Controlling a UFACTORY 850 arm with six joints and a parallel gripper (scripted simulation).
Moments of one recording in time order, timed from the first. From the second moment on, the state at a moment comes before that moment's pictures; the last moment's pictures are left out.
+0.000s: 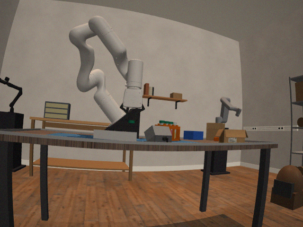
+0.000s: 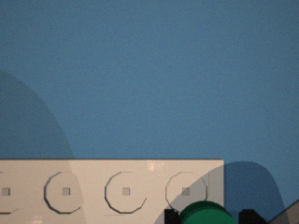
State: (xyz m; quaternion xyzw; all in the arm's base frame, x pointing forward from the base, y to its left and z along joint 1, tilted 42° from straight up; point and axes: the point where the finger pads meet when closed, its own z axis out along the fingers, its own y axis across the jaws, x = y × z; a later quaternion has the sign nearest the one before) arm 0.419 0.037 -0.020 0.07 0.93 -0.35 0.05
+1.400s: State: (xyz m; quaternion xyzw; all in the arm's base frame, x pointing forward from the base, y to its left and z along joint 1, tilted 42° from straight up) arm 0.425 -0.015 -0.079 0.07 0.93 -0.35 0.05
